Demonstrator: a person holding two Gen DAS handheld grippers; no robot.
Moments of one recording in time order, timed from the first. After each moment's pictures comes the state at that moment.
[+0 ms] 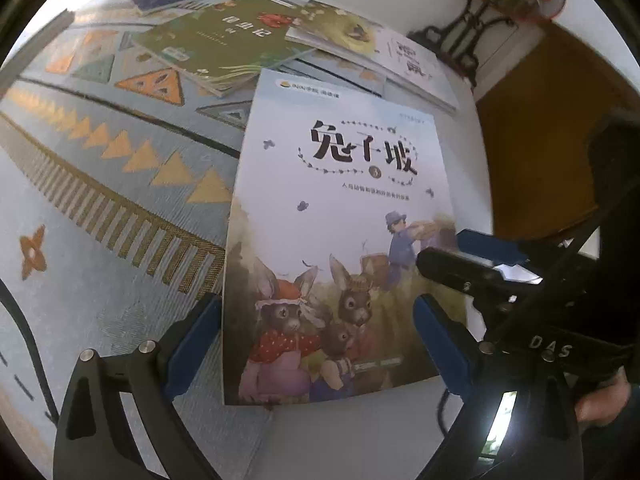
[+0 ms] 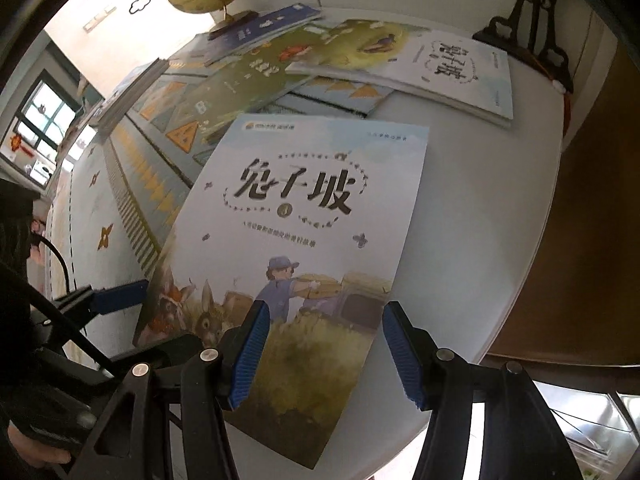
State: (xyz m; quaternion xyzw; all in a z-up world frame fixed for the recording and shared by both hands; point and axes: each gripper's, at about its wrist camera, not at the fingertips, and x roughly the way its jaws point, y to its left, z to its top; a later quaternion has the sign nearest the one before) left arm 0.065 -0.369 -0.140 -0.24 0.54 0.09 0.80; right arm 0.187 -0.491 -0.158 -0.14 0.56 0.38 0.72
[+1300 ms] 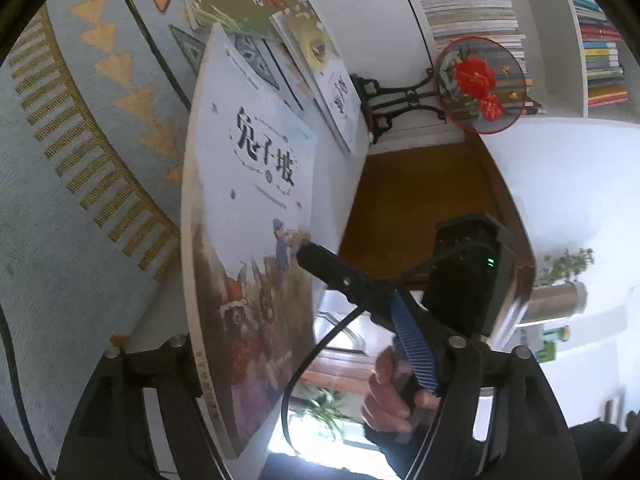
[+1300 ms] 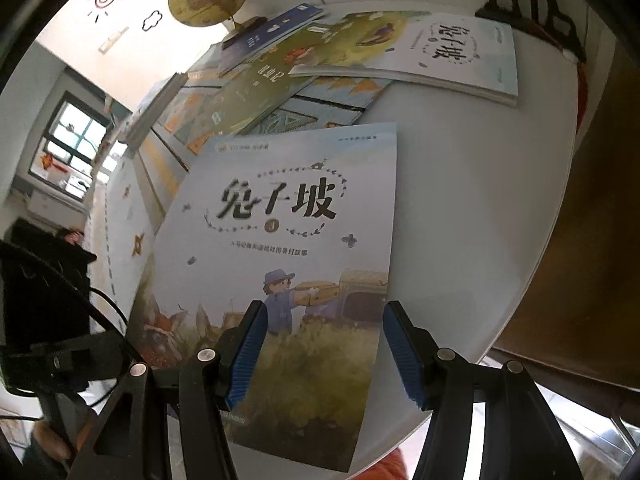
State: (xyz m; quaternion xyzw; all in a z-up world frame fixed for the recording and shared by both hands) left arm 0.028 -0.350 -0.152 -0.56 0.40 -0.08 0.72; right arm 0.214 -0.517 -0.160 -0.06 0.59 0.43 0.69
